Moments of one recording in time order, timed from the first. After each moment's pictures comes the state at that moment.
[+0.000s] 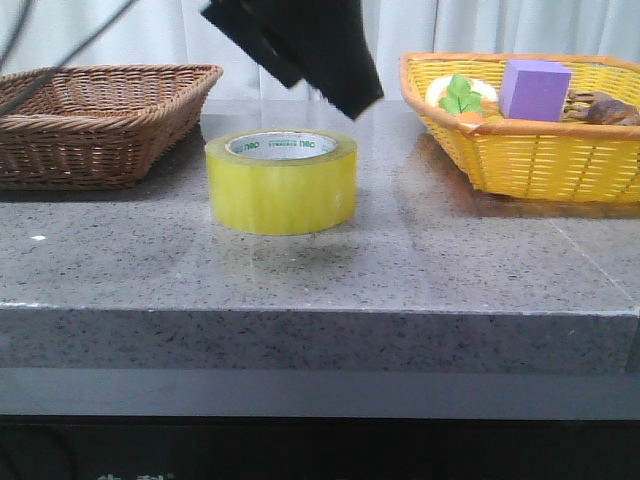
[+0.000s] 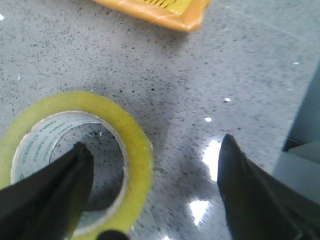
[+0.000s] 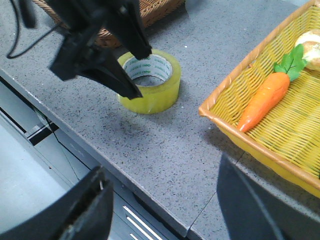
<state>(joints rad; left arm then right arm) -0.72 1.70 -1.56 -0.18 0.97 0.53 0.56 0.58 -0.82 0.08 0.76 -0.08</state>
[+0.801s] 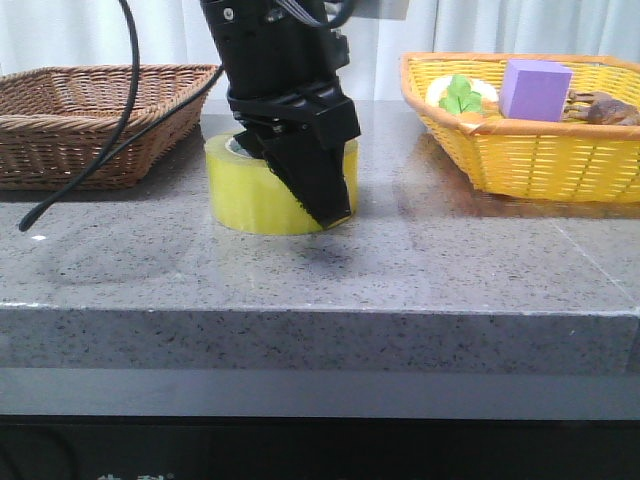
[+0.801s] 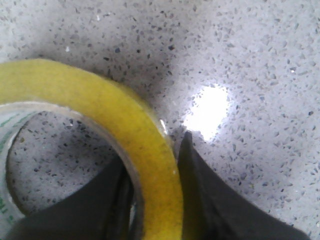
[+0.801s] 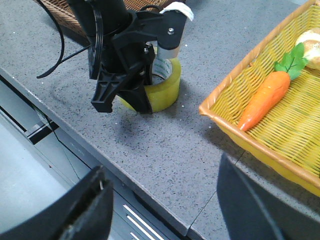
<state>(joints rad) -0.72 1.89 -1.63 -0.10 1.05 0.50 0.56 0.58 -0.82 0.08 0.76 -0.08</state>
